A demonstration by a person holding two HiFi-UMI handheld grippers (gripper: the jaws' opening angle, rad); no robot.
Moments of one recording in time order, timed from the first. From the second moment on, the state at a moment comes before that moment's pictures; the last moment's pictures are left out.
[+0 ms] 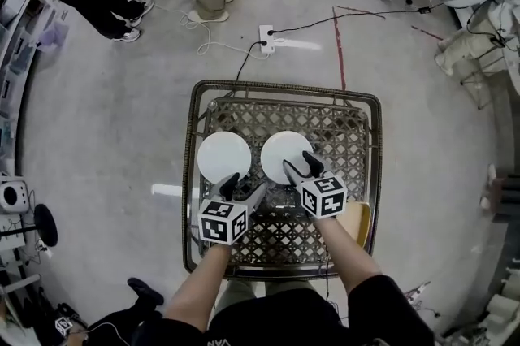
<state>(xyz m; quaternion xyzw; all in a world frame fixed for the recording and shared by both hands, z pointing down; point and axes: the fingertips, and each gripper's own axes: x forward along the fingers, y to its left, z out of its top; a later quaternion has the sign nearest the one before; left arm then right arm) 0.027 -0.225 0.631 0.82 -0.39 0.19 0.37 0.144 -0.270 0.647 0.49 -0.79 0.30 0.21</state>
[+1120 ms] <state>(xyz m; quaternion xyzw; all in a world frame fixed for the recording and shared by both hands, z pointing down) 0.100 -0.222 0.675 0.80 -0.34 0.23 0.44 0.191 -0.278 0.678 0.47 -0.78 0.33 0.25</state>
